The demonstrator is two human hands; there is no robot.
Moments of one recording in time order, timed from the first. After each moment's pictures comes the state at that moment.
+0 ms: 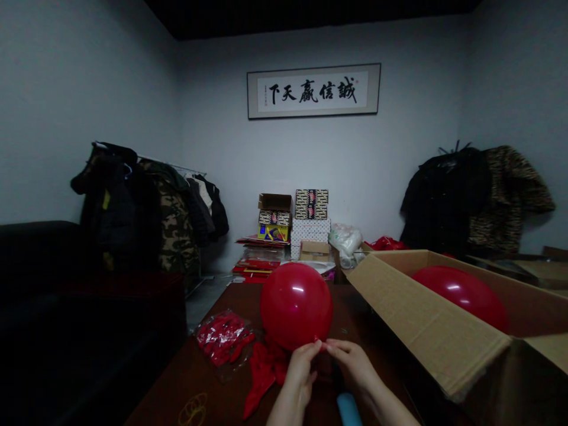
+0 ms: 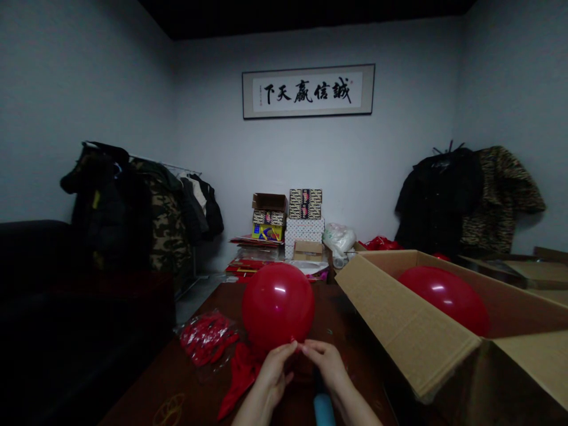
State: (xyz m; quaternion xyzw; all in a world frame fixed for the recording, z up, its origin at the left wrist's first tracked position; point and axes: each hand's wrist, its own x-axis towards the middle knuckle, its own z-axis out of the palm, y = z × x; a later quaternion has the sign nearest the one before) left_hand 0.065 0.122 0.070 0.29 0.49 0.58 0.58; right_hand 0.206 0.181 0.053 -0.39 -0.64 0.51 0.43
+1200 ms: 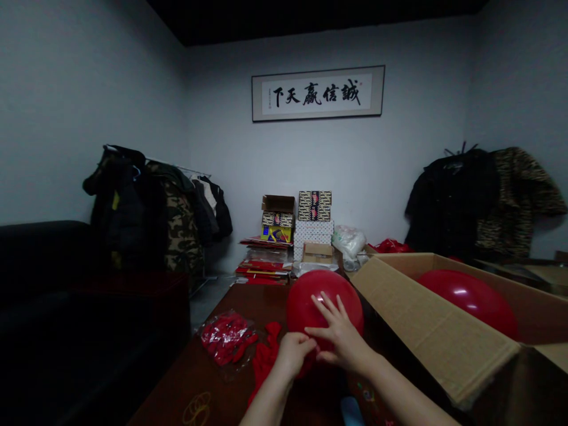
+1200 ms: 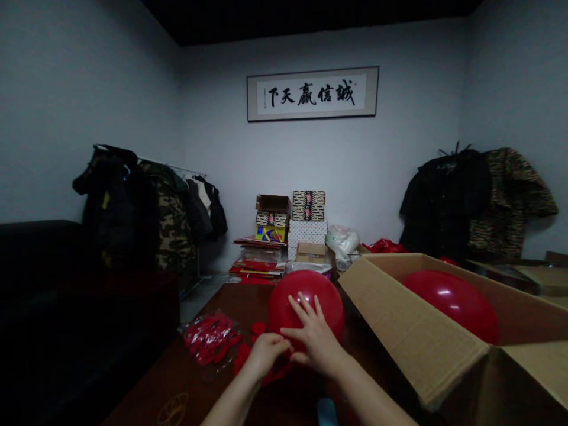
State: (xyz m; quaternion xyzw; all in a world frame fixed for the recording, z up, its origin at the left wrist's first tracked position) left_hand 0.029 0.122 0.111 0.53 0.58 0.50 0.36; right_hand 0.193 0.165 0.153 -0.22 -0.94 -0.09 0.23
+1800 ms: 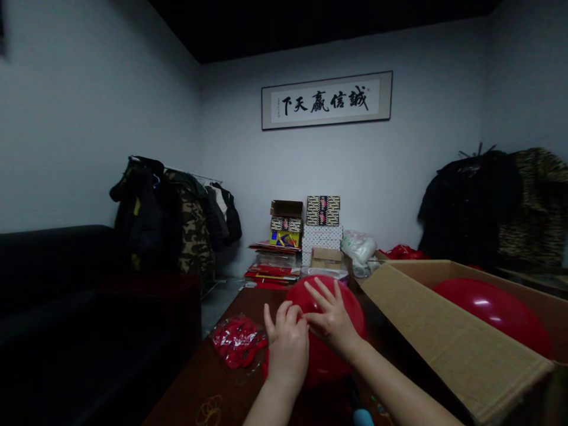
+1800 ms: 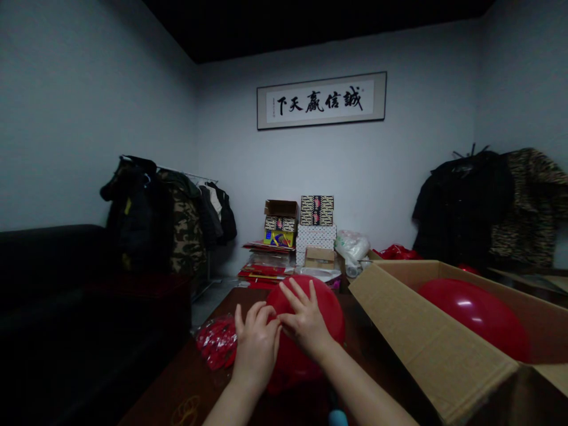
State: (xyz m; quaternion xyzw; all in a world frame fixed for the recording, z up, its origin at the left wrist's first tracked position) left_hand 0.023 0.058 0.191 0.62 0.60 0.40 -0.31; right_hand 0.137 0.164 0.190 -0.13 -0.86 -0.23 0.45
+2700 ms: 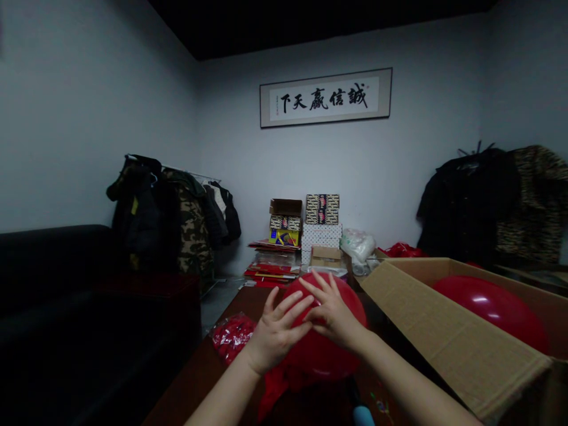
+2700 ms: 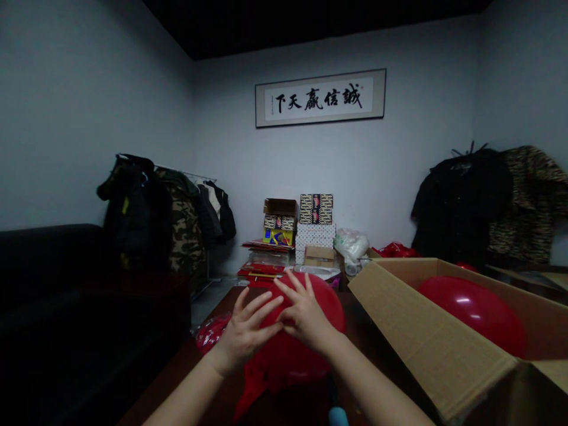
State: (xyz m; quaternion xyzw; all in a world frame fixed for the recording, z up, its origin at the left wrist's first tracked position) left_hand -0.036 0.065 0.210 0.78 0.34 0.30 -0.42; right_hand 0.146 0.154 0.221 -0.15 -0.92 -0.11 0.33
